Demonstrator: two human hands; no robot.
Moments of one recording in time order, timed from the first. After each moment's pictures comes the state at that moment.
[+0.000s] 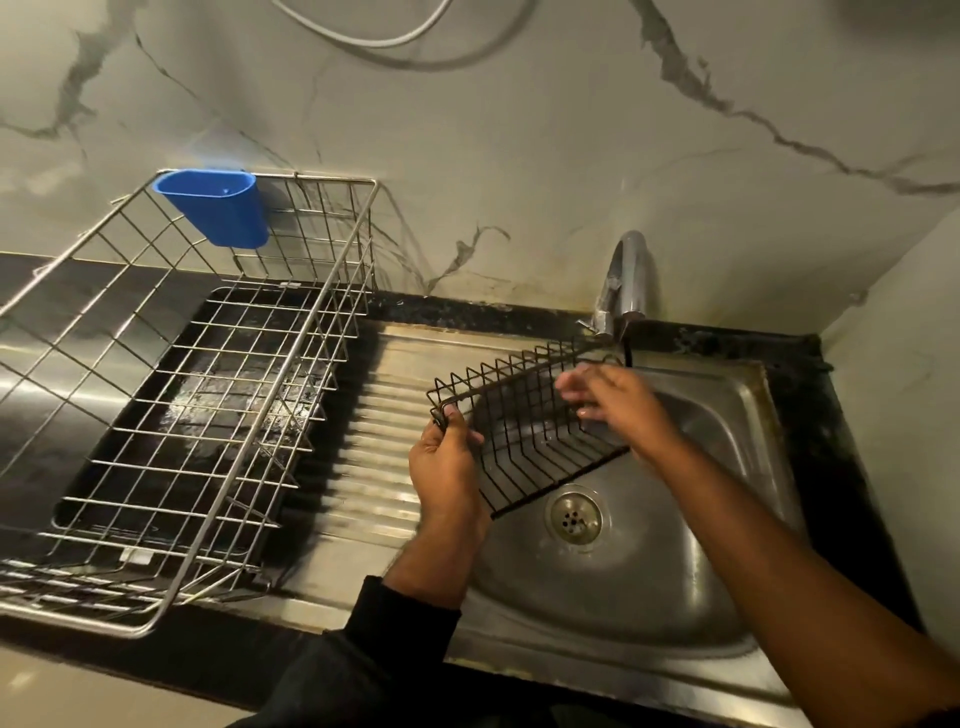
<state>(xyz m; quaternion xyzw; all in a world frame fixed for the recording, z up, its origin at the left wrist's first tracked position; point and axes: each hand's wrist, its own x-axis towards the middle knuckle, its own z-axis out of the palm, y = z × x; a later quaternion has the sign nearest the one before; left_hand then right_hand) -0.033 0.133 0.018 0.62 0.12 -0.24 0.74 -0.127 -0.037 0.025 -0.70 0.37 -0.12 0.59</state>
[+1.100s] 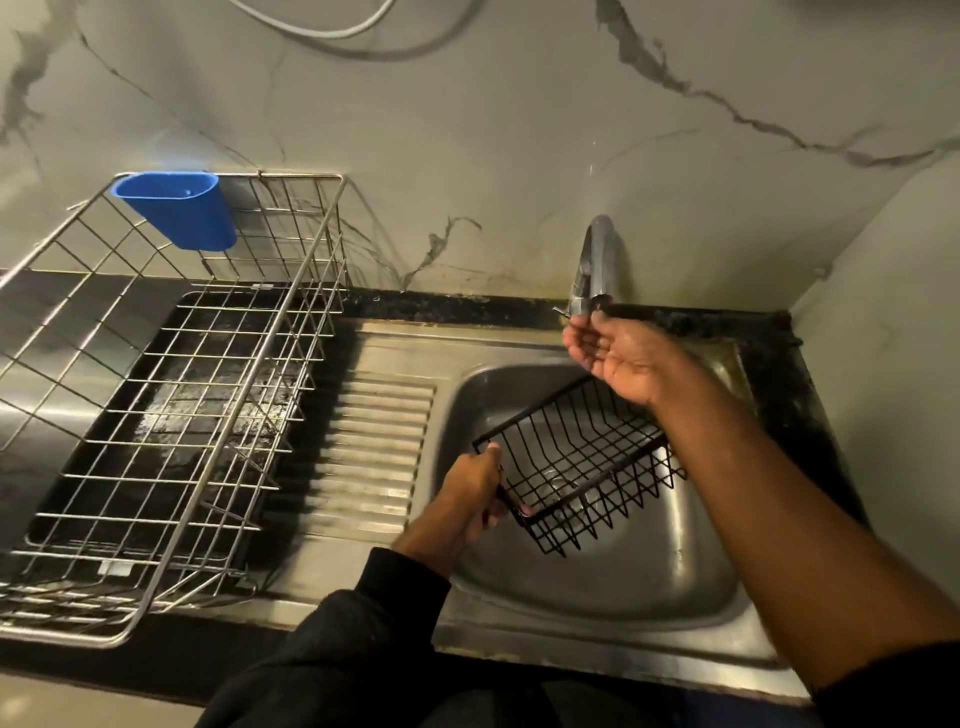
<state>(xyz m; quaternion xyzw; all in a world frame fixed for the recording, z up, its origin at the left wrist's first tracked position) -0.046 0.130 -0.028 0.74 -0.02 -0.50 0.44 -0.120 -0.078 0.054 -0.38 0.44 -0.20 0.79</state>
